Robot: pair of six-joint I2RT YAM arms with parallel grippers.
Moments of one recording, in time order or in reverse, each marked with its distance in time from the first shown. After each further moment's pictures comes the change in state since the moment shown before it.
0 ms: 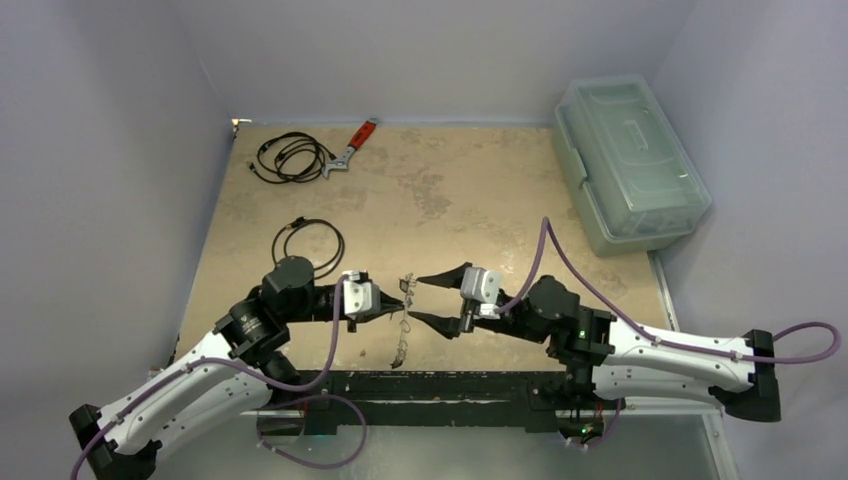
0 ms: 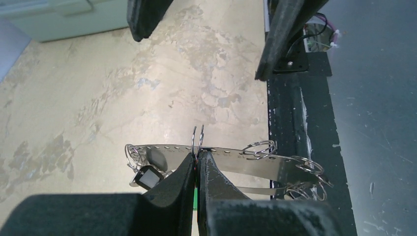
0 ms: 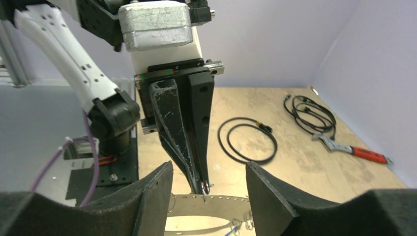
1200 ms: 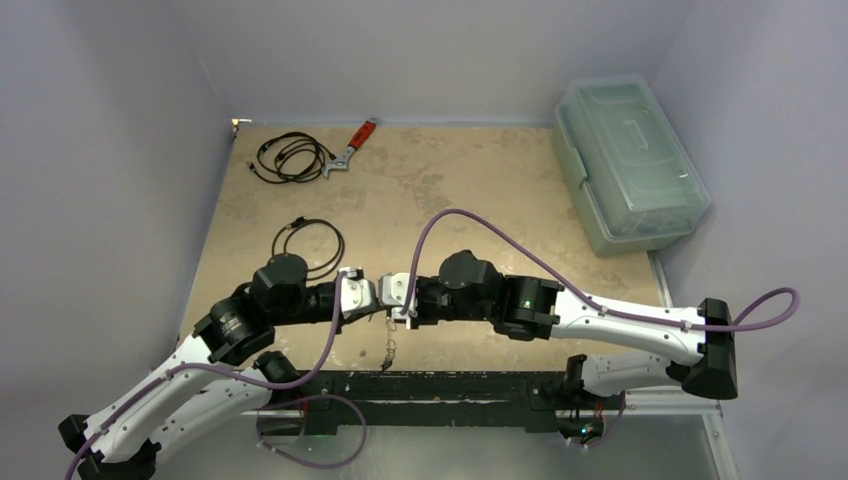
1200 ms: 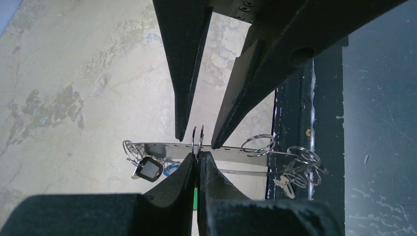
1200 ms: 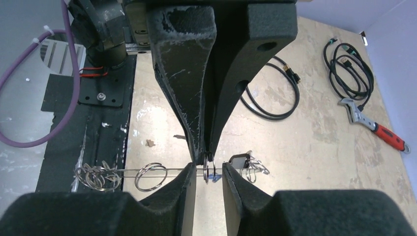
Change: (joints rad) left arm 0.000 -0.005 0.153 -0.340 -0.138 0.045; right arm -0.019 0.398 0.388 -0.482 -0.066 -0.231
